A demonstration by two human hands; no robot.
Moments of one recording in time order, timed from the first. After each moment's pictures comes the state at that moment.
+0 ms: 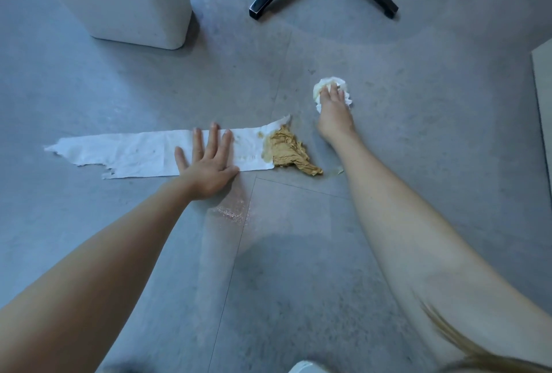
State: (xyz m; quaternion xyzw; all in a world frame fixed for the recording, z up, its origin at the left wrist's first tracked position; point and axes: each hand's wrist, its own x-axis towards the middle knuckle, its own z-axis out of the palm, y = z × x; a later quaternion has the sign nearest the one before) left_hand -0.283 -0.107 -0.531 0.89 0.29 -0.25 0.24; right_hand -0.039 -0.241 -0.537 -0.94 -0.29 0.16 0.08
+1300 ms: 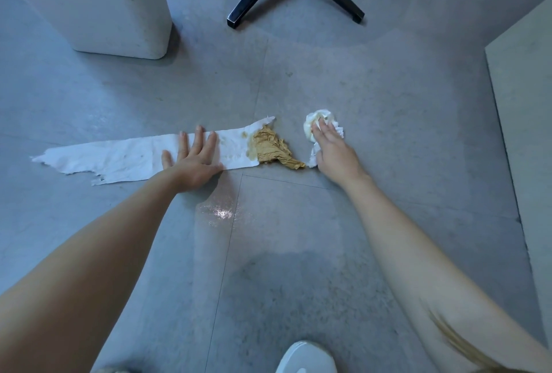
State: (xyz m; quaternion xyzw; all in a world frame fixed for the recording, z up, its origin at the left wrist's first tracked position) left_hand -0.280 -0.096 -0.523 0.88 0.29 -0.28 0.24; right_hand -0.087 -0.333 -0.538 -0.92 -0.37 0.12 0.07
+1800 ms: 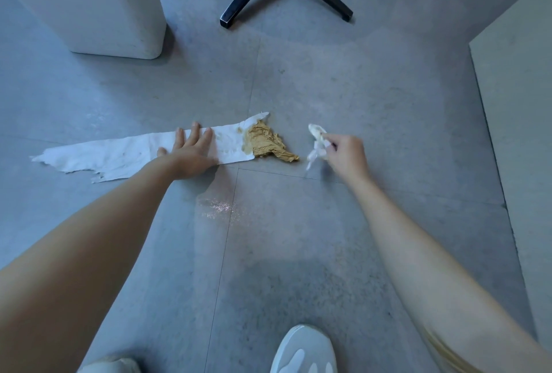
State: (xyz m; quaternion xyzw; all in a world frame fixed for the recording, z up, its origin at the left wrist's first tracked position) left_hand -0.274 -0.091 -0.508 0.89 0.27 -0.31 0.21; right_hand -0.108 -0.354 -0.505 -0.93 -0.22 0.11 0.27
